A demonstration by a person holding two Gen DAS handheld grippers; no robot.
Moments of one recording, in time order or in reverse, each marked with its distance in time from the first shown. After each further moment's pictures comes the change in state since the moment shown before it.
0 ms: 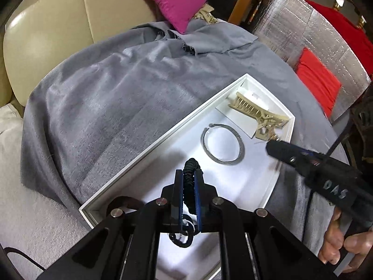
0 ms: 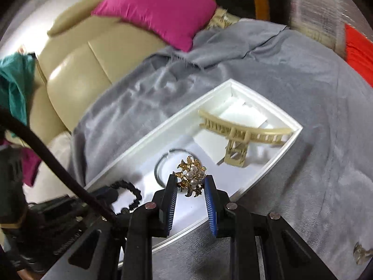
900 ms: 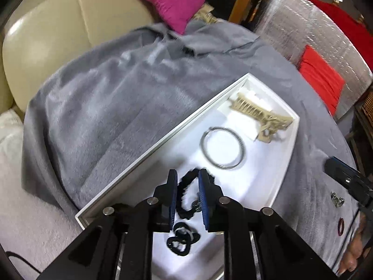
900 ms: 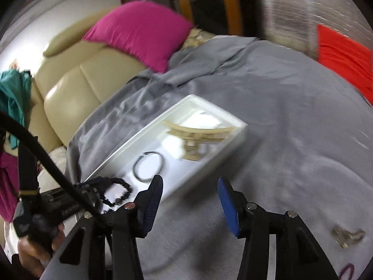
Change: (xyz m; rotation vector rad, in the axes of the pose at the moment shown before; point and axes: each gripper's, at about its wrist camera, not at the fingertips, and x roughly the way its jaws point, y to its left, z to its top) left arm 0.002 -0.013 0.004 0.041 -0.037 0.035; right arm -0.074 -0.048 -0.035 0.091 -0.145 -0.062
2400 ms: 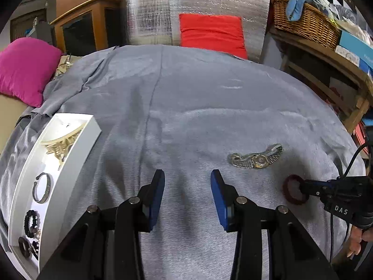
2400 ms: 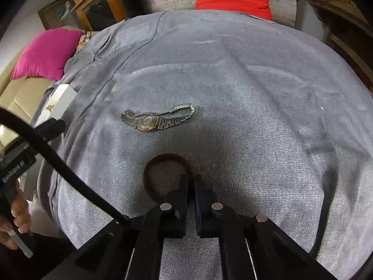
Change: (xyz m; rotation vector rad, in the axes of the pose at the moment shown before) left arm -0.003 -0.282 -0.083 0.564 -0.079 -0.198; right arm -0.105 -0.243 -0.164 0.353 0.101 -0.259
